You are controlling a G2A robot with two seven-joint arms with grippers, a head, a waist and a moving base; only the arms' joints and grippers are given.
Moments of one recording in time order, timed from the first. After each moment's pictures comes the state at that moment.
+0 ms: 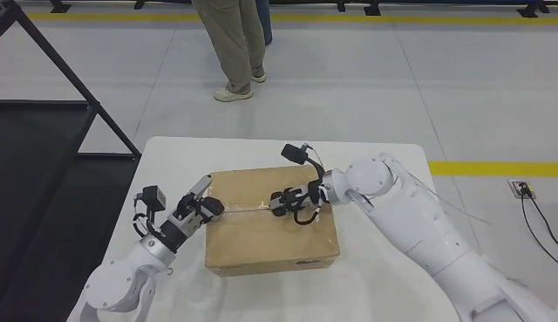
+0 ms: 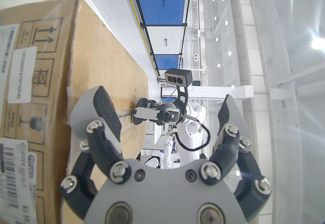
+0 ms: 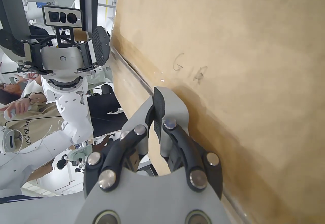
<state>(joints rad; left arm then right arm) 1.26 -1.16 -1.51 -1.79 -0.35 0.09 -0.47 -0.32 -1.29 0.70 -1.04 0.11 -0.05 1.11</state>
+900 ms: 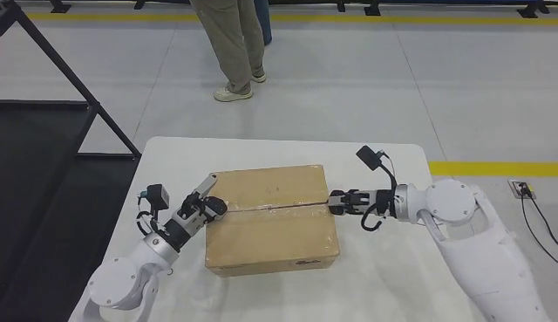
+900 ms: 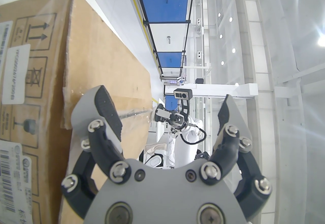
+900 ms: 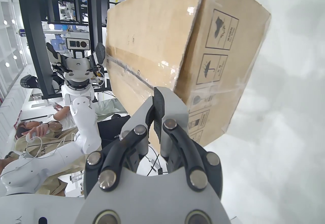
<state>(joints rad) 1.25 -1.16 -1.49 -1.79 -0.33 0.10 -0.47 -0.70 -1.09 1.19 -1.41 -0.01 0.09 1.16</state>
